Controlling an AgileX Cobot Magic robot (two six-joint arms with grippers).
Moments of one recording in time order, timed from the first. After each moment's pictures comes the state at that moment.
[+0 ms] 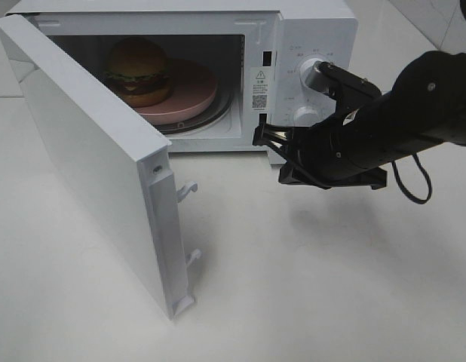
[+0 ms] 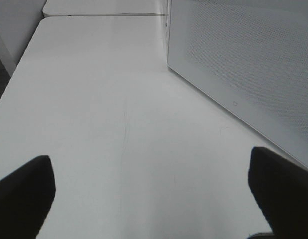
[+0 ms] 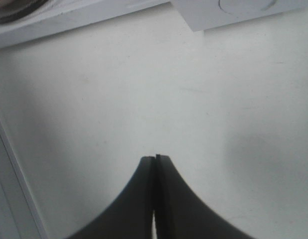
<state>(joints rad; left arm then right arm) 0.01 0.00 -0.51 -0.03 1.09 0.01 0.49 1.67 -0.82 0.52 0.10 0.16</state>
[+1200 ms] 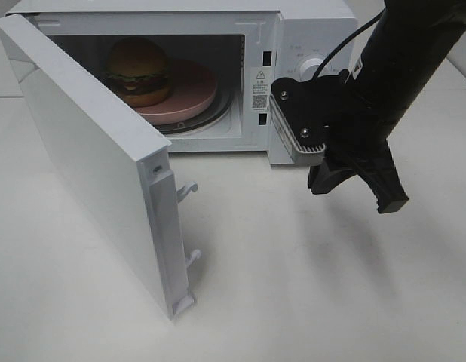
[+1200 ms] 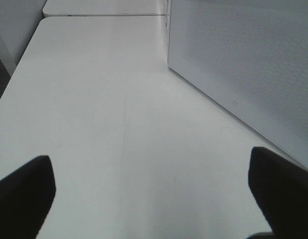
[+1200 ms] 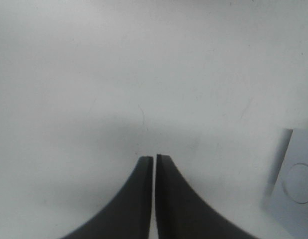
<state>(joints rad) 0.01 0.00 -0.51 -0.03 1.09 0.01 0.48 1.67 -1.14 0.18 0.84 -1.43</state>
